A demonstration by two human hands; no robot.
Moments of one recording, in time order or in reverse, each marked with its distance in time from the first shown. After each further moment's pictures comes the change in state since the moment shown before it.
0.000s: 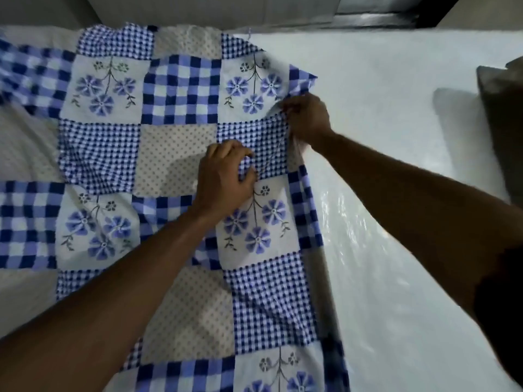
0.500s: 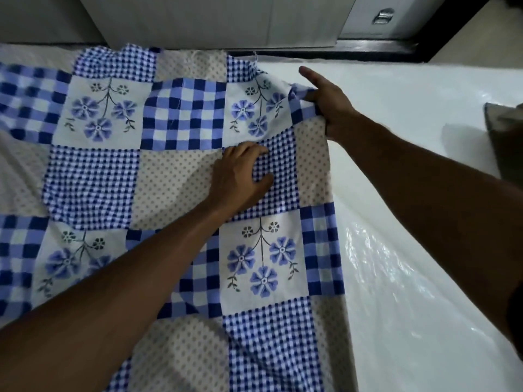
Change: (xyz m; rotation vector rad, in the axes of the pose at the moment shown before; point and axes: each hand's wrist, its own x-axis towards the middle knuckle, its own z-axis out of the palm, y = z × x) left_hand 0.078 -0.011 0.024 -0.056 -0.114 -0.022; right_hand 0.087 -0.020 -0.040 0.908 -0.108 0.327
